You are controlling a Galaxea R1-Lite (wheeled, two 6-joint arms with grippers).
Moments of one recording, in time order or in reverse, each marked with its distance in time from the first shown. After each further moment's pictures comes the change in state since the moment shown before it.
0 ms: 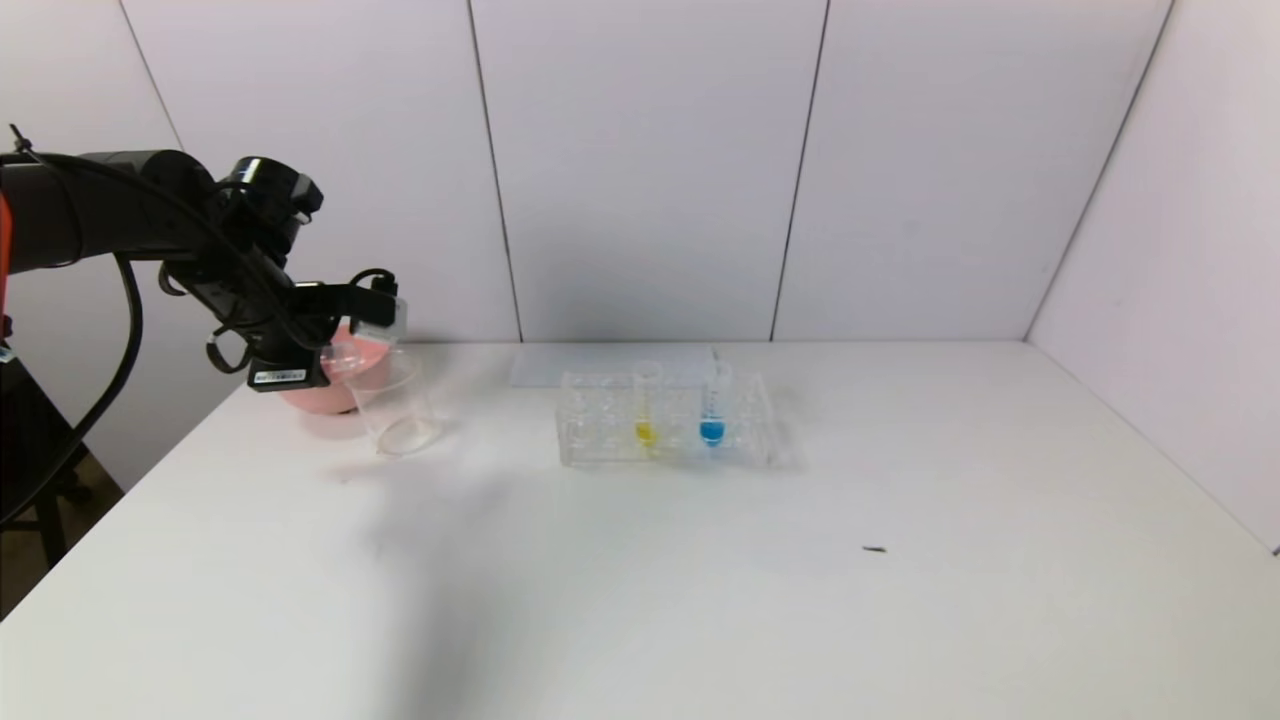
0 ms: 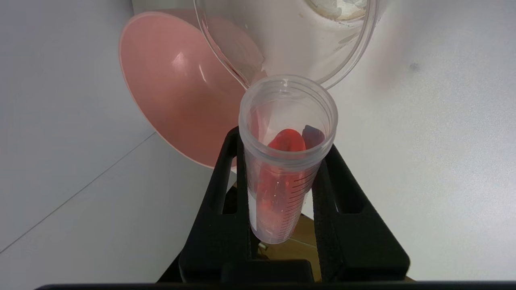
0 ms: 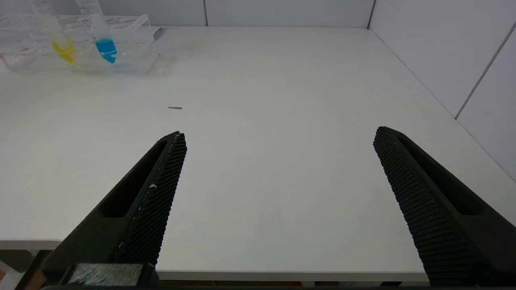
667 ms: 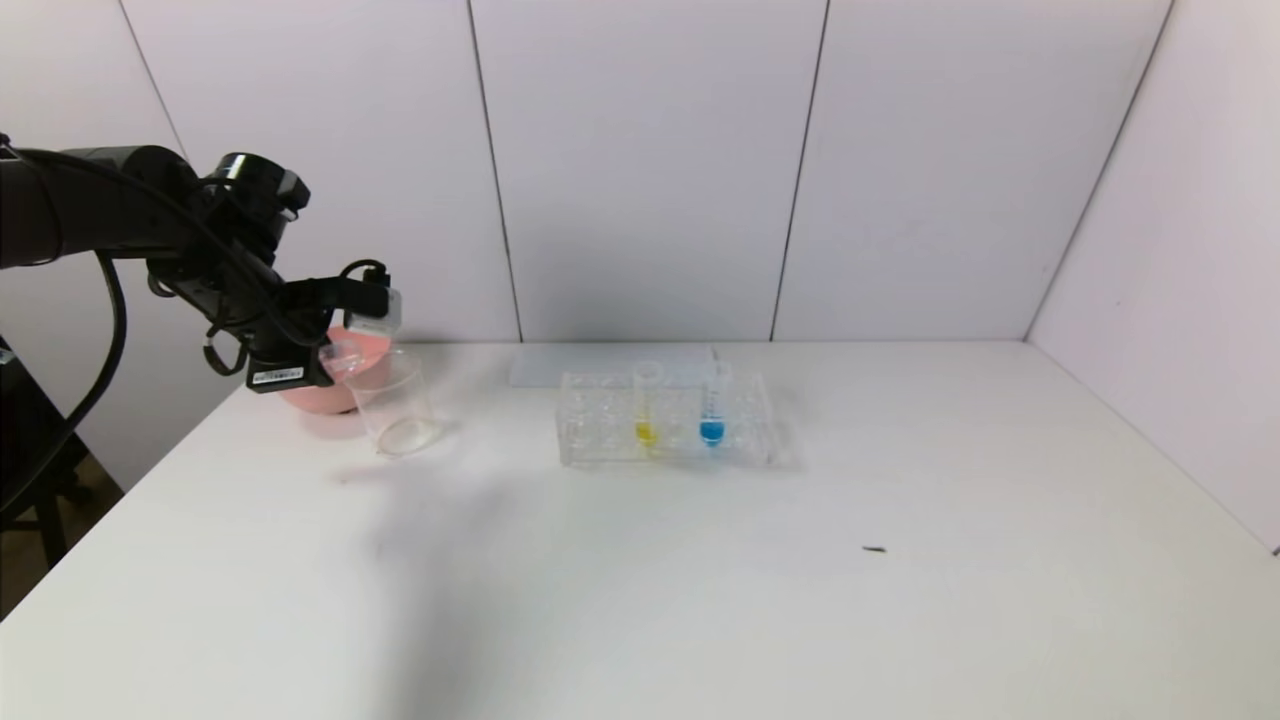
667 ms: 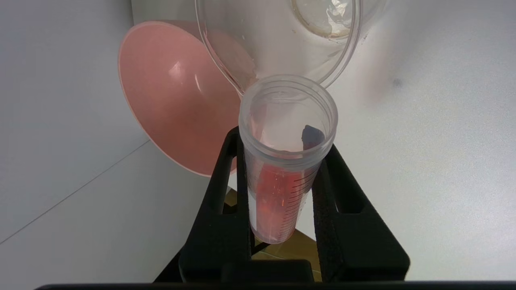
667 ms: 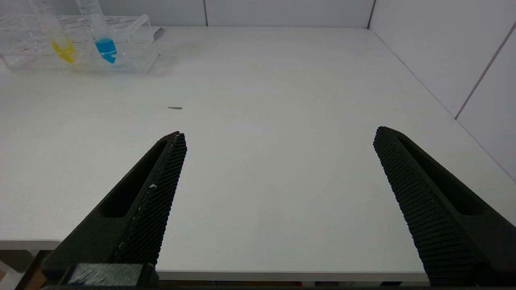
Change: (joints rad) left arm 0.015 -0.021 0.020 -0.003 -0.079 -0.035; right arm 0.000 0.000 0.000 0.000 0.000 0.000
